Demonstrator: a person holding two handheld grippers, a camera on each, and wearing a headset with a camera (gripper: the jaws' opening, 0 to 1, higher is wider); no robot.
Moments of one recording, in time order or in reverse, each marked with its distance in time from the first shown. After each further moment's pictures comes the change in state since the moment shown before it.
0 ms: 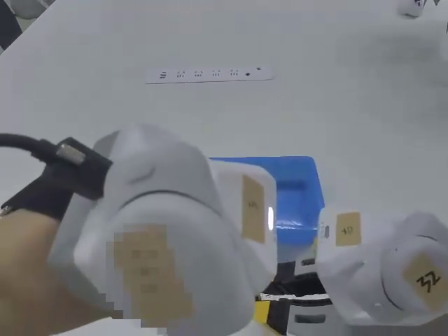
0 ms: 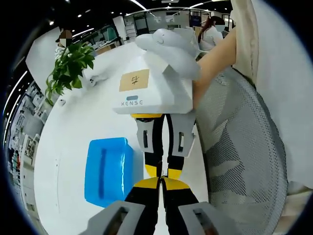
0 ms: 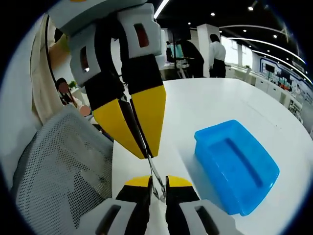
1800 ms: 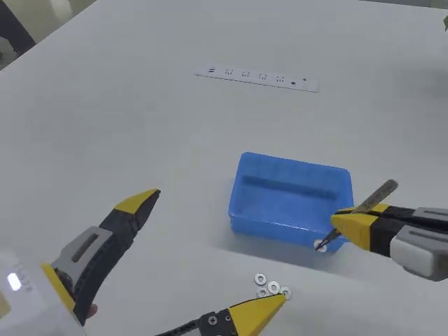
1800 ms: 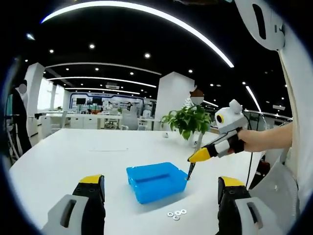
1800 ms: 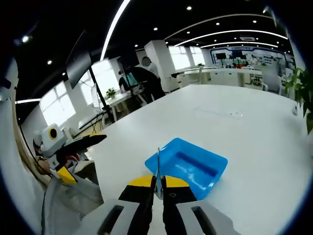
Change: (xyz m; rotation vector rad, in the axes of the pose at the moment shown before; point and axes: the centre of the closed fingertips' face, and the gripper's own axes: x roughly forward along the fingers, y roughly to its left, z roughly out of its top) left arm -0.071 0.012 -0.050 -0.801 -0.798 0.784; right arm -0.089 -0.073 0.039 0.386 -0.248 -0.235
